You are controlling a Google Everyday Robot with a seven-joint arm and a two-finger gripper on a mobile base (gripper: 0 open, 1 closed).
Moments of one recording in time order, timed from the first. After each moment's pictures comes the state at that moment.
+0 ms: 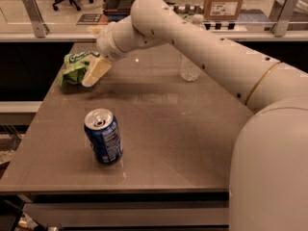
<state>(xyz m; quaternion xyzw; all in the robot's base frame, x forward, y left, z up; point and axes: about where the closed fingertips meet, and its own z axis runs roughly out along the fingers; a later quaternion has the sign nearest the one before) 0.691 0.193 0.893 -0.68 0.53 0.16 0.47</state>
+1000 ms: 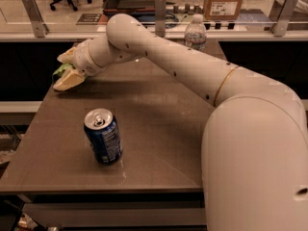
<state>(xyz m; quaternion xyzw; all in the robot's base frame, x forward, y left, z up) 0.664 0.275 0.849 -0.68 0.52 0.25 0.44</state>
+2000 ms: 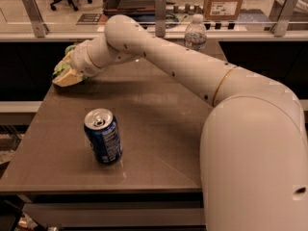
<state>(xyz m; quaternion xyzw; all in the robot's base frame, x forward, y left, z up) 0.661 0.281 0.847 -0.69 0.52 0.26 0.44</state>
